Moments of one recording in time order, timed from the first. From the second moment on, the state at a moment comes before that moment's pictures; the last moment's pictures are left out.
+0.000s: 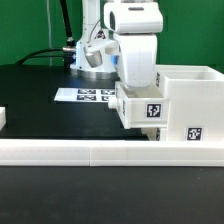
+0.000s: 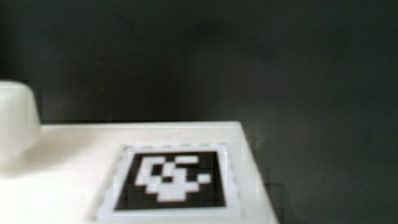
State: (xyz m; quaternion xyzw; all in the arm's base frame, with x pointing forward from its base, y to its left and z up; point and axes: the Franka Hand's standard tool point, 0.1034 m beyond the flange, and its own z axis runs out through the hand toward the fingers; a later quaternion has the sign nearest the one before) arm 0.550 0.013 0.058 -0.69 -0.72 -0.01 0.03
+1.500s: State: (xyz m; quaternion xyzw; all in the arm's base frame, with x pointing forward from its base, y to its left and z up) arm 0.576 -0.030 0.120 -0.71 -0.71 -0.02 0.00
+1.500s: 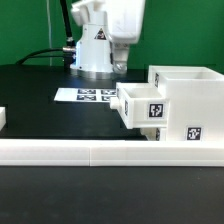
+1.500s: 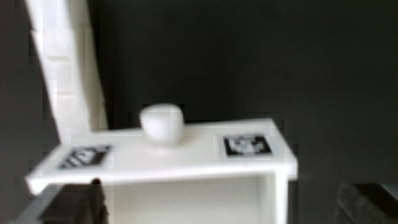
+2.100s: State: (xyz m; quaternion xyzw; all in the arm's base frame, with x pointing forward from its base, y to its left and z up) arm 0.588 -0.056 0.068 -0.71 -0.71 -0.02 0.01
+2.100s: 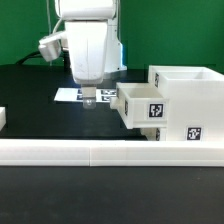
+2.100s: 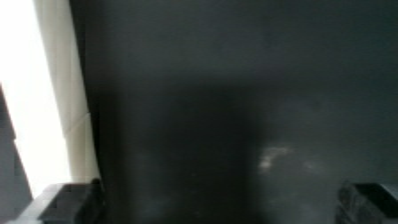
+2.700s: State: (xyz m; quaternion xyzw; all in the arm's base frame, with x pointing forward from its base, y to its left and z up) arm 0.585 -0.043 0.059 -0.70 -0.72 -0.03 0.02
